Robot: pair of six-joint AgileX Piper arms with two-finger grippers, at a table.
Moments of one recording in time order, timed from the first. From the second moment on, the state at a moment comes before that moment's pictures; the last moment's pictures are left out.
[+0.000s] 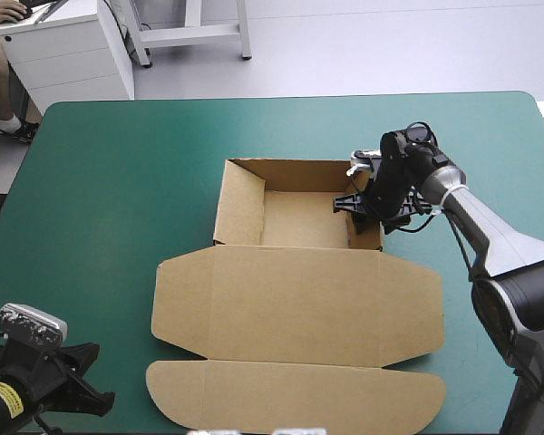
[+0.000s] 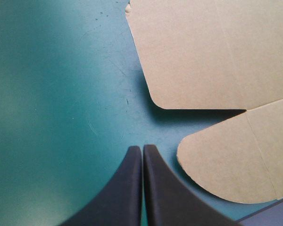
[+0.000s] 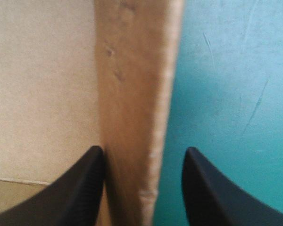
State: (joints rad) left arm -0.50 0.38 -0.71 0.05 1.19 -0.15; right arm 0.33 1.89 -1.61 0.09 1.21 0.22
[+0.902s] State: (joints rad) left arm -0.50 0.38 -0.71 0.06 1.17 -0.15; right arm -0.25 1.76 -1.93 -0.02 1.25 0.00
